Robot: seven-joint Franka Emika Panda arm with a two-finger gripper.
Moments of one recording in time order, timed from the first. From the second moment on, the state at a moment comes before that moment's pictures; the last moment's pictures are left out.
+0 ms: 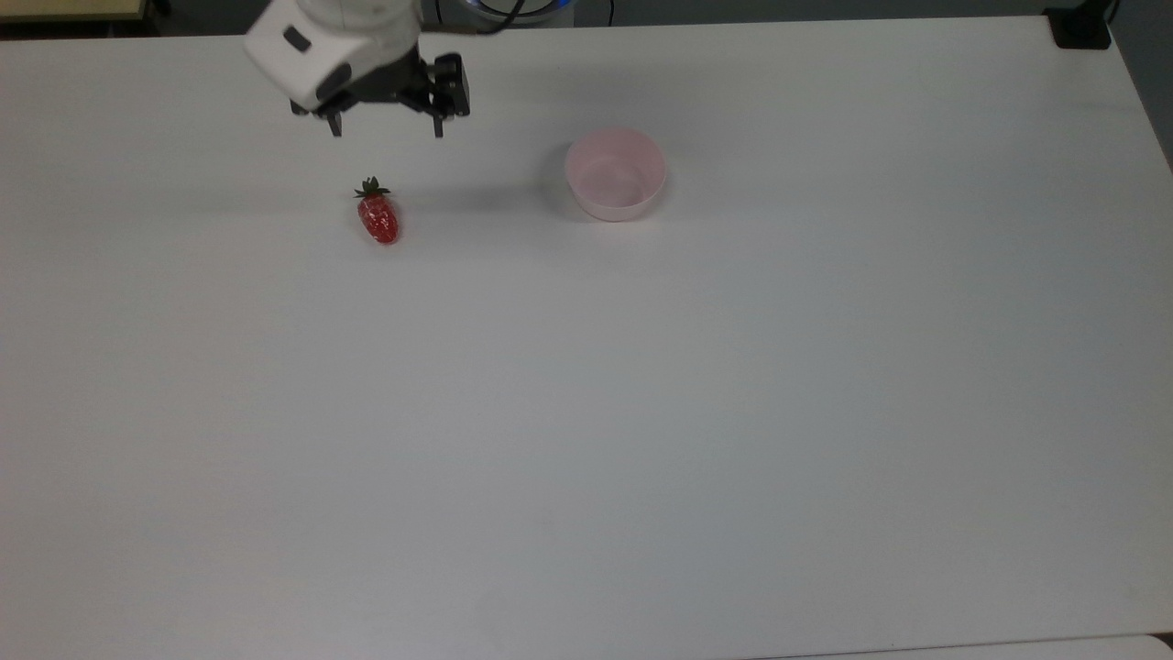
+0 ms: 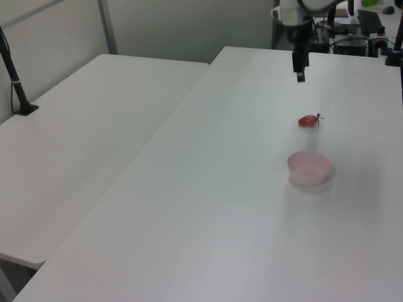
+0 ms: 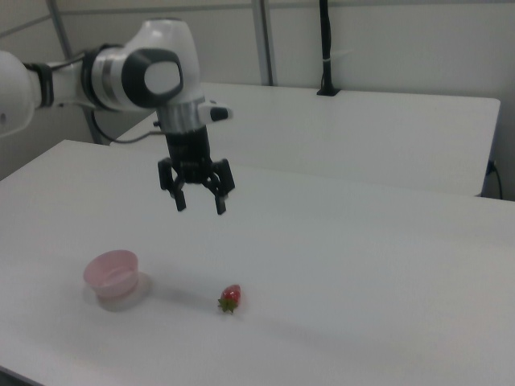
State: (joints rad) arm 0.02 0.14 -0.10 -1.72 -0.13 1.72 -0.15
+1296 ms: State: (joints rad) arm 0.00 0.31 -0.11 -1.97 -0.26 2.04 -0.41
